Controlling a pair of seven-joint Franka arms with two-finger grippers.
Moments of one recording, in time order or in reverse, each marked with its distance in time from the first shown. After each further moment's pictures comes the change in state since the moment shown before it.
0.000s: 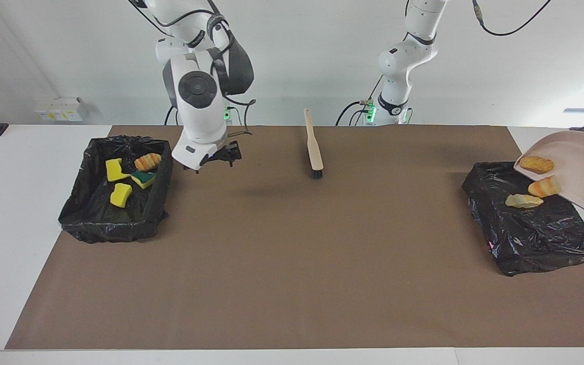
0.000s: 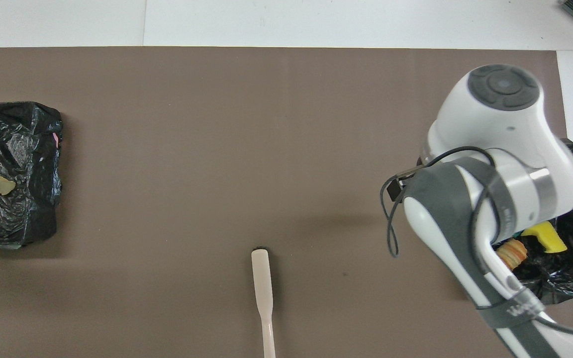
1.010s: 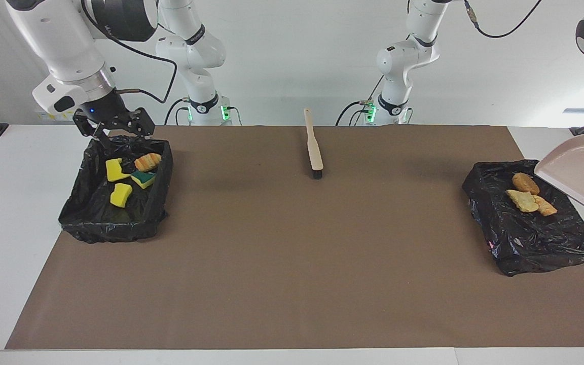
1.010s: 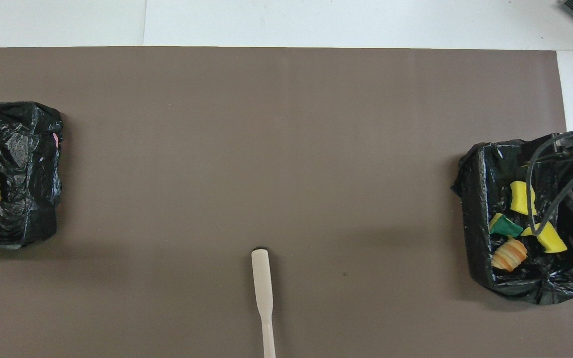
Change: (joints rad) left arm -0.194 0.044 -0.009 0.160 0.193 -0.049 -0.012; right arm -0.013 -0.141 -0.276 0.126 0.097 -0.073 -0.049
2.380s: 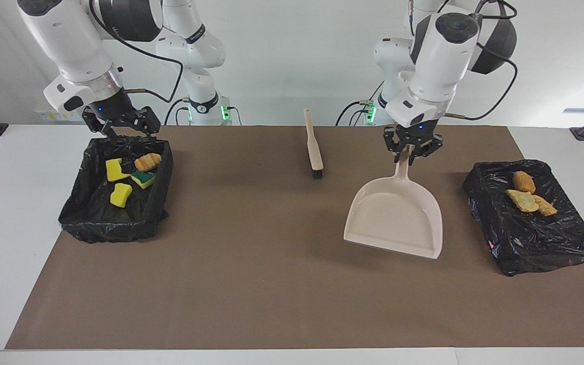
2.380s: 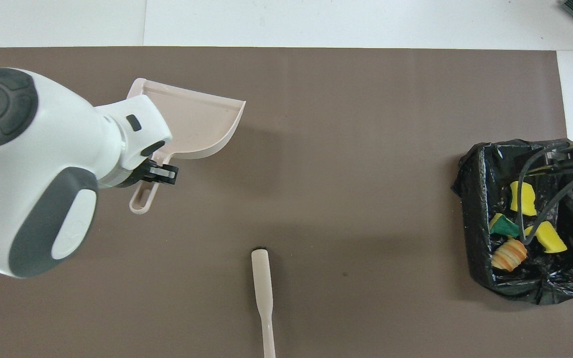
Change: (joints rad) left arm -0.640 -0.043 -0.033 -0.211 -0.738 0.051 -1.529; right arm 0.002 -0.022 0.002 -0.052 0.002 0.002 0.047
